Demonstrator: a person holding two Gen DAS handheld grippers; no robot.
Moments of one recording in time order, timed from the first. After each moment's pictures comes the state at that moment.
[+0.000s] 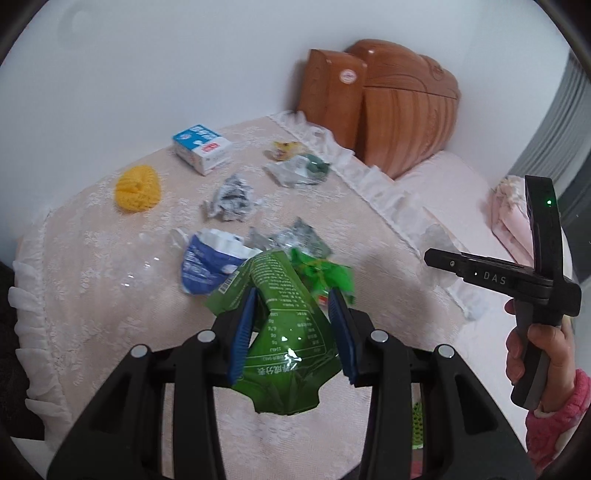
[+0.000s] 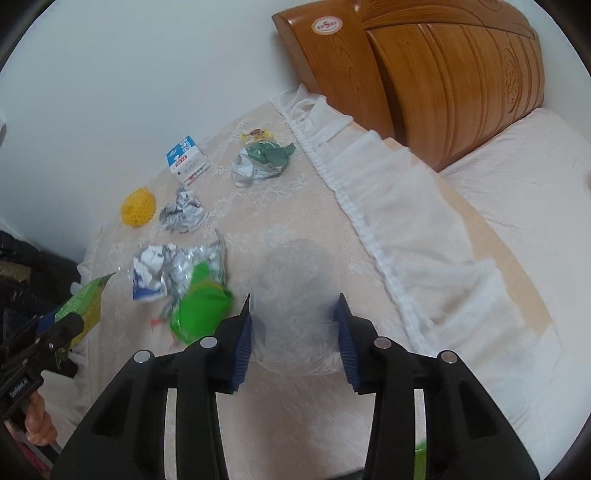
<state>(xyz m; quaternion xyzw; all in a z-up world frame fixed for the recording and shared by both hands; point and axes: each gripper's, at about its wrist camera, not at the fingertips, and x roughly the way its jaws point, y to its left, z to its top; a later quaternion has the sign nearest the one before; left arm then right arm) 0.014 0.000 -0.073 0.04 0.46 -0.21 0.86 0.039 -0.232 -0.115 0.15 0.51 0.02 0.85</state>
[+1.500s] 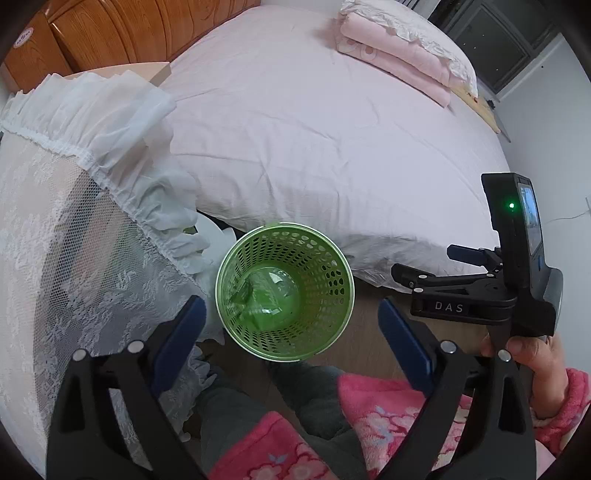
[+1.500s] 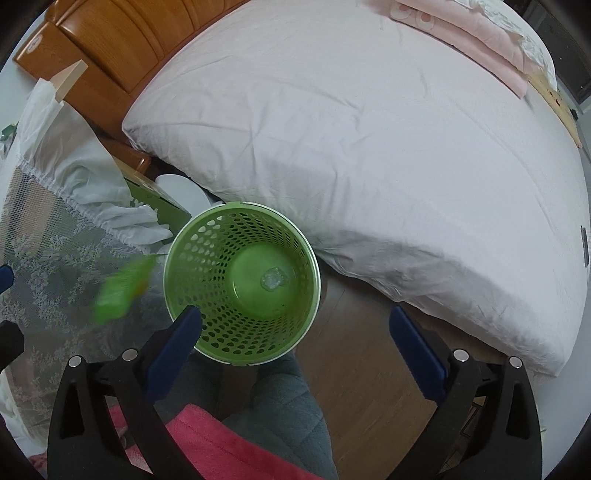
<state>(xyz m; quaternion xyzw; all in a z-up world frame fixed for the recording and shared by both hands) -0.202 -0.296 -0.206 0.22 0.56 -0.43 0.67 -0.317 -0.431 -0.249 0.25 0.60 -0.29 0.70</state>
